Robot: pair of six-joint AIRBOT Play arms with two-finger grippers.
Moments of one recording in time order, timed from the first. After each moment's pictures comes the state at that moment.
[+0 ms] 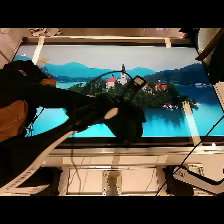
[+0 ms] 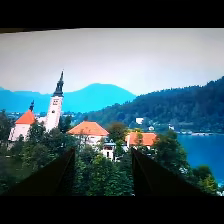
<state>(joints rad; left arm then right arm) -0.96 -1.48 1.43 1.54 -0.74 -1.70 -0.45 -1.25 2.02 -1.07 1.45 1.32</state>
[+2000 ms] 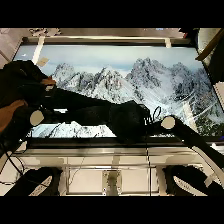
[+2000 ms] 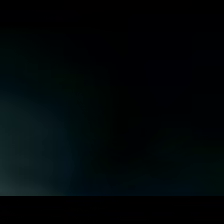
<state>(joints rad) -0.27 -0.84 0.75 1.54 -1.04 -1.78 0.40 -1.02 0.58 -0.86 0.94 1.24</state>
